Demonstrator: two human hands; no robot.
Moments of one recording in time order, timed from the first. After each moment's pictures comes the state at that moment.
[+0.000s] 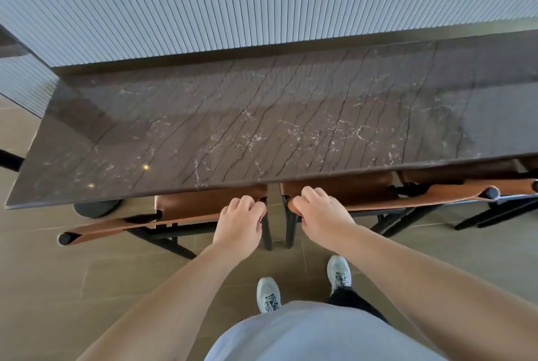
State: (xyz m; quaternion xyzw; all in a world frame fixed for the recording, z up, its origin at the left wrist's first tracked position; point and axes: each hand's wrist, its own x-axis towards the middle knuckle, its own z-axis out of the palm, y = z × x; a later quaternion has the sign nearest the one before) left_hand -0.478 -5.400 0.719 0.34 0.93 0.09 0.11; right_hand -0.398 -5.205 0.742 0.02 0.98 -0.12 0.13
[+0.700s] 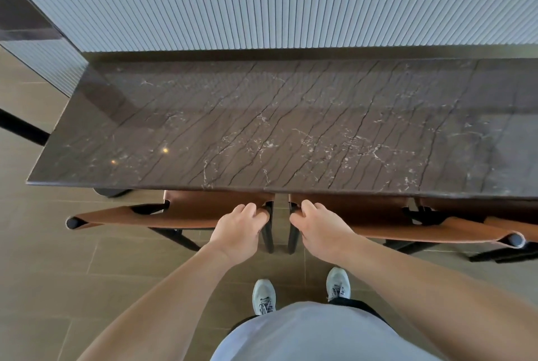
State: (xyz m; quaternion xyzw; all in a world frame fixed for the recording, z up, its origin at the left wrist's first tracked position) left_hand -0.491 -5.393 0.727 0.36 0.92 0.06 0.16; right_hand -0.421 -5.184 0.732 -0.08 0.97 -0.12 0.19
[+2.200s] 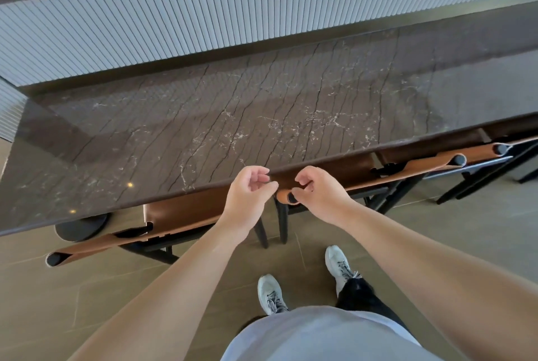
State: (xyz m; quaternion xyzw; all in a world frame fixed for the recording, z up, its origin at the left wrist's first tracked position) left_hand -0.476 -5.355 0.775 0.11 0.78 0.56 0.27; right_hand -0.388 -5.194 0.758 0.27 0.86 -0.44 0.04
